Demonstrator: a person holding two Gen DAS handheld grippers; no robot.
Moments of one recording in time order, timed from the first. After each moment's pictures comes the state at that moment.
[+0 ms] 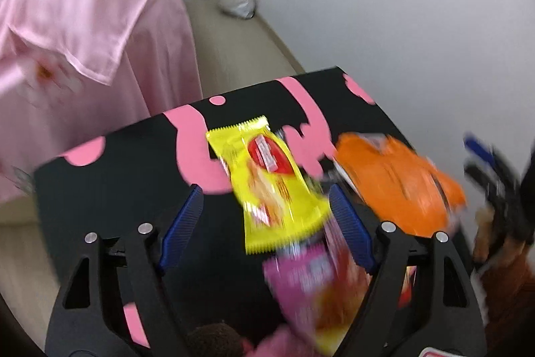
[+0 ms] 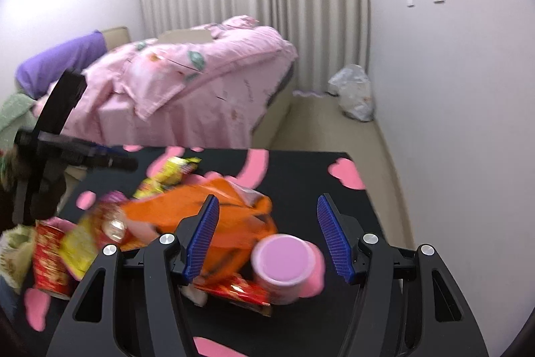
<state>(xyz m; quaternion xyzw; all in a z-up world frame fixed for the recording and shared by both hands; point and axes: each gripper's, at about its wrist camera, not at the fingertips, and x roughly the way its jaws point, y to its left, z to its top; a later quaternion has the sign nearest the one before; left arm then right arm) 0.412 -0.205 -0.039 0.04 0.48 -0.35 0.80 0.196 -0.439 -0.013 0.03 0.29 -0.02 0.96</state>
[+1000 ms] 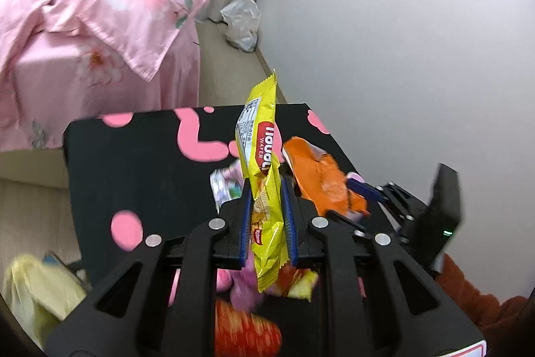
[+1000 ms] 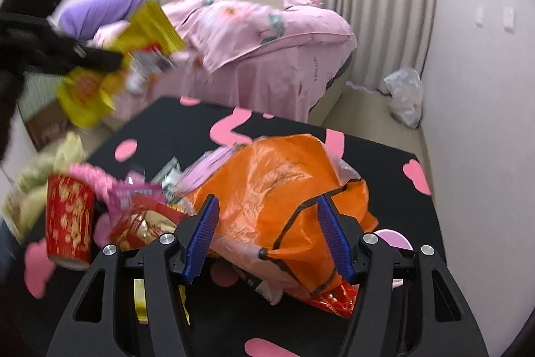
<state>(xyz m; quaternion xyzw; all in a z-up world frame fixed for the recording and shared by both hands) 0.292 -0.134 0.046 -0.06 0.43 -0.34 0.84 0.210 -0.351 -0.035 -0.06 0.33 0.10 0.94</state>
